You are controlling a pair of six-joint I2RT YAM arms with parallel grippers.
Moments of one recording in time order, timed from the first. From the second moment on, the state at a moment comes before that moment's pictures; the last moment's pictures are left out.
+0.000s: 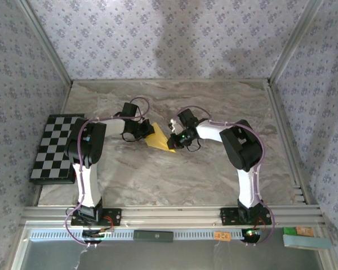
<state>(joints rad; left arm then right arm) -0.32 2.02 1.17 -0.18 0.56 -0.67 0.55 2.00 1.18 -0.32 -0.60 0.26</state>
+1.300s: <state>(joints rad) -0.23 1.30 0.74 -0.26 0.19 -0.91 0.54 2.15 1.49 -0.30 -0.58 0.40</state>
